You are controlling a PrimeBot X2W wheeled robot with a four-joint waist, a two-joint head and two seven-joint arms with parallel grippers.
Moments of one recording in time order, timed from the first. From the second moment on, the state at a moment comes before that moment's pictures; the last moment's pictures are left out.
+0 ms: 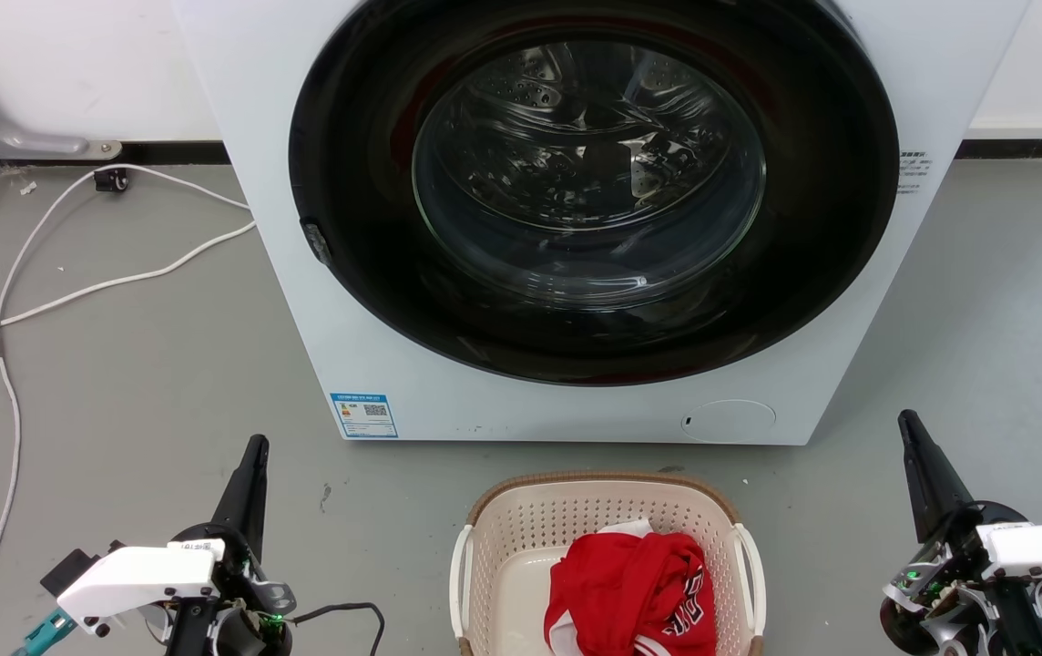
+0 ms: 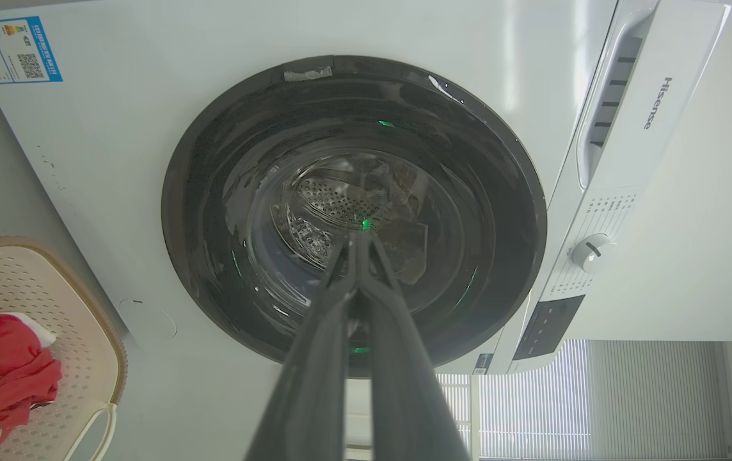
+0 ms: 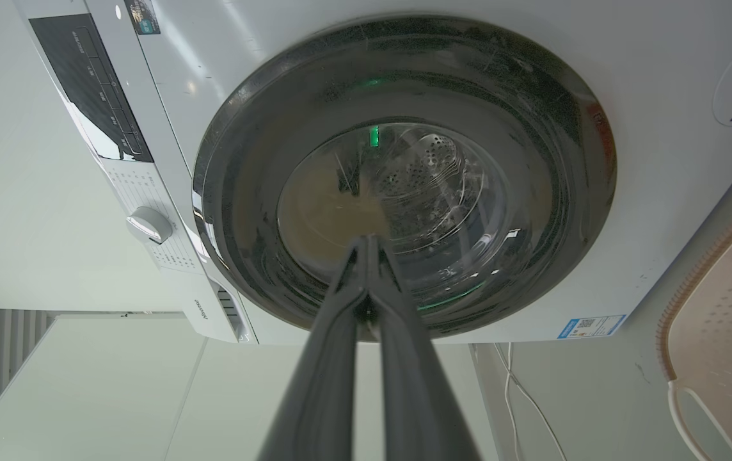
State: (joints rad) left arm -0.10 0.06 0.11 0.25 -1.62 -0.13 0.11; right arm -0.10 -0.05 -0.11 0.25 1.61 0.13 0.11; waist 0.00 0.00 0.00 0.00
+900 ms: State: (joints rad) left arm -0.10 0.05 0.11 0.25 -1.62 -0.13 0.11; right arm -0.10 -0.05 -0.11 0.25 1.61 0.13 0.11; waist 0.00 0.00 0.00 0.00
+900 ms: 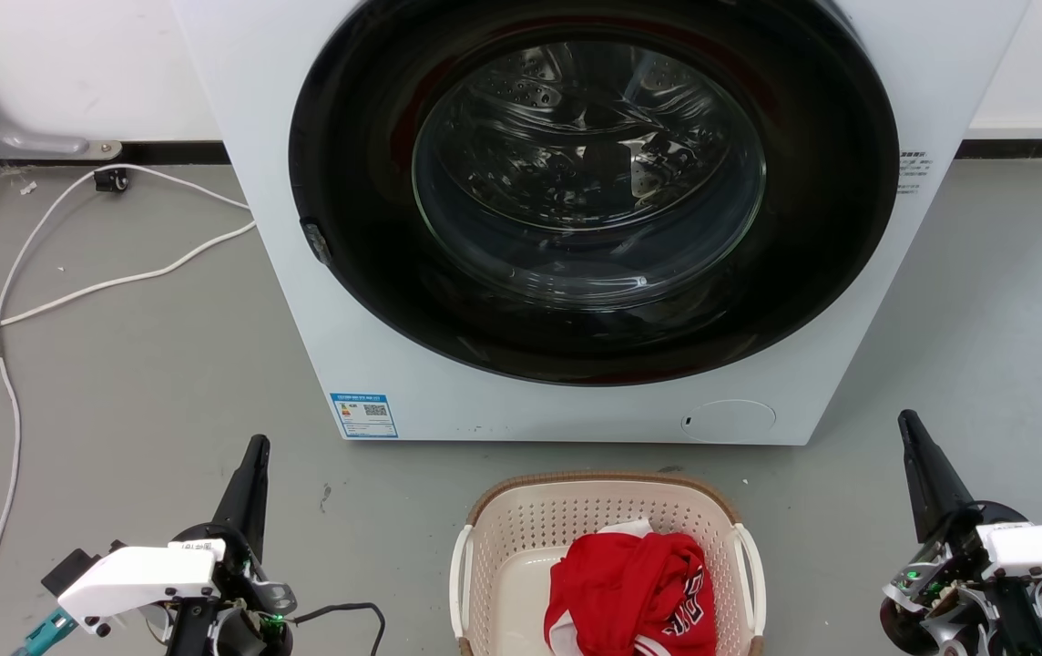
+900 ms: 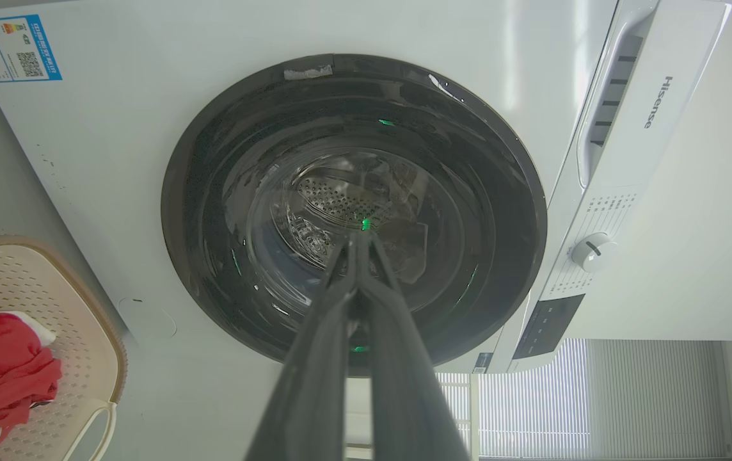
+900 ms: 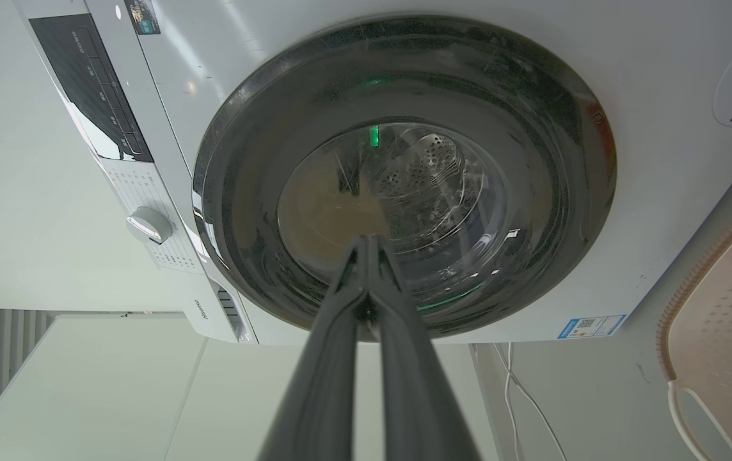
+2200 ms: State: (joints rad) left arm -0.04 0.05 0.14 0.25 -1.45 -0.11 -0.02; right arm -0.04 -0.05 -0.15 0.22 1.35 0.13 -0.02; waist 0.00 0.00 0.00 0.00
